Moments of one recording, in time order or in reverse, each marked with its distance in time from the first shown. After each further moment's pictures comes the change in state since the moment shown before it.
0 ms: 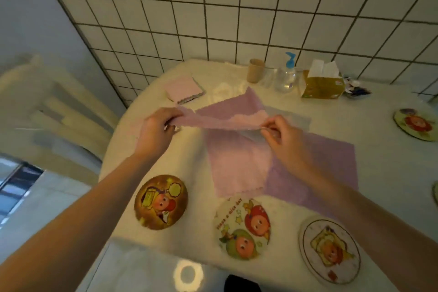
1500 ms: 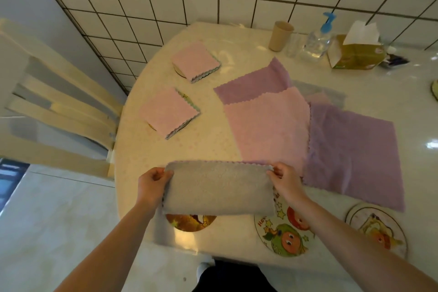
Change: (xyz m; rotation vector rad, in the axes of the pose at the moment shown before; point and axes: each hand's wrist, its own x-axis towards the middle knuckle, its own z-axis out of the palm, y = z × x) left_hand -0.112 -0.165 0.031 -0.492 -0.206 -1.060; right_hand -0.064 0.070 0.173 0.002 -0.158 0.703
